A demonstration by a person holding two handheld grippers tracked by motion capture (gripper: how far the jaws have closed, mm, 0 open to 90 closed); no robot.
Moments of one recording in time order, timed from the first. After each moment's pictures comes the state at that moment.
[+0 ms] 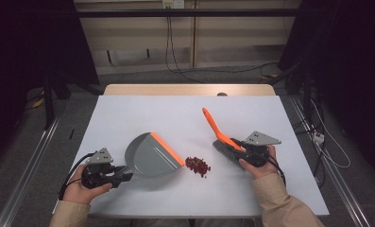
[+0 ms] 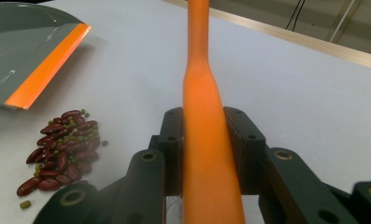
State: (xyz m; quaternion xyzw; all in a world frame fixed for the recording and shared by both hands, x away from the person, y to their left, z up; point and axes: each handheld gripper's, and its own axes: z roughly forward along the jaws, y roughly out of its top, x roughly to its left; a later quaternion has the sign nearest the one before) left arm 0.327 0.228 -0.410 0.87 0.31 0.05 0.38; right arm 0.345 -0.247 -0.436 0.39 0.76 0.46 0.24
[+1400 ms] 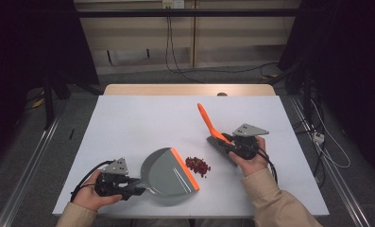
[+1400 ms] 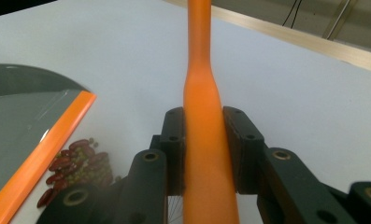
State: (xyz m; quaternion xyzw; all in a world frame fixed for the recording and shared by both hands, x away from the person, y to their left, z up) left arm 0.316 0.200 -0.425 0.90 0.22 -0.02 0.37; right arm 0.362 -0.214 -0.418 0.41 0.76 0.45 0.23
